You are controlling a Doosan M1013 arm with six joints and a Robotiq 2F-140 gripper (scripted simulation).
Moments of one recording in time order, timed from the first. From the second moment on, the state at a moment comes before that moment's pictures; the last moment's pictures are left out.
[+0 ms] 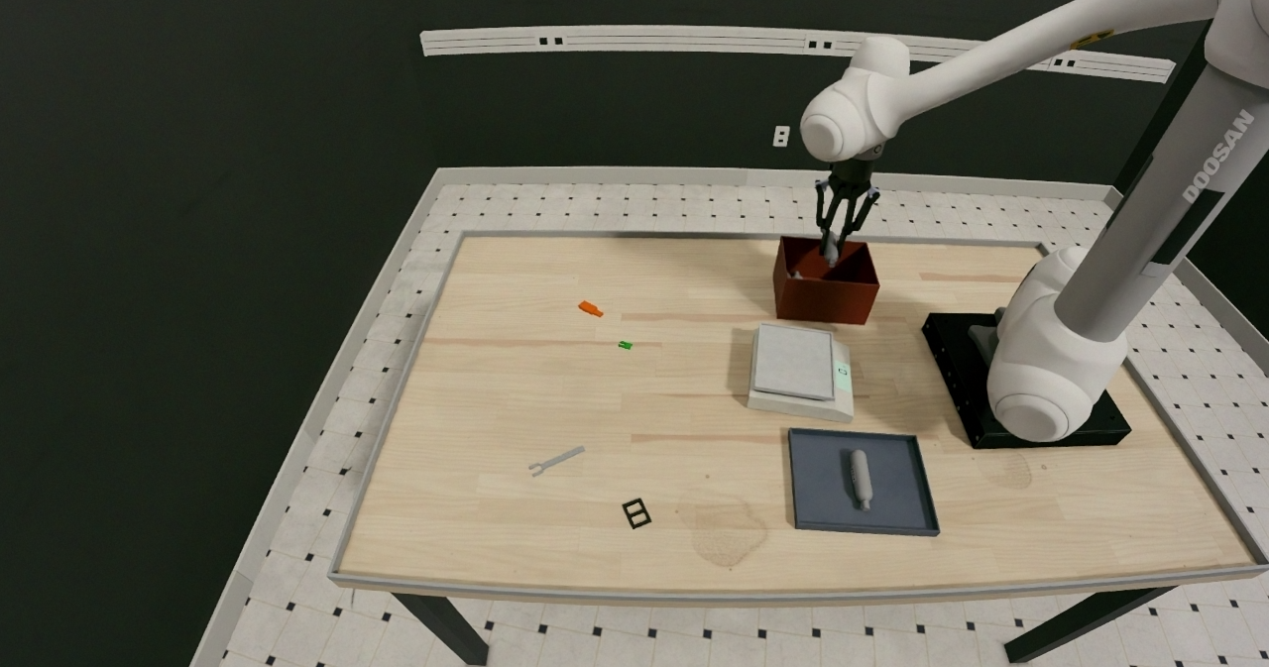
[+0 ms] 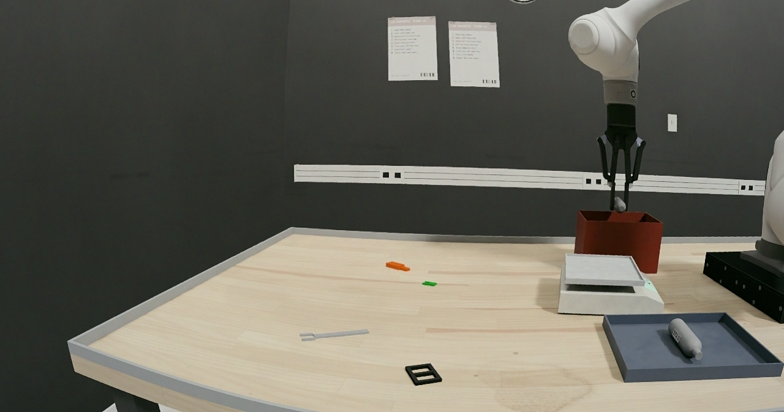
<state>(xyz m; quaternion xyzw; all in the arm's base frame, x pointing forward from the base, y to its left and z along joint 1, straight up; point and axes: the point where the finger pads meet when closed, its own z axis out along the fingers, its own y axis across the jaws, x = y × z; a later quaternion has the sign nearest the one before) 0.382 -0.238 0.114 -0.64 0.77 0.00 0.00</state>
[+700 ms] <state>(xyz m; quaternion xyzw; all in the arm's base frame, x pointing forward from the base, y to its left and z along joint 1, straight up) 0.382 -0.238 0.113 -0.64 0.77 0.00 0.00</state>
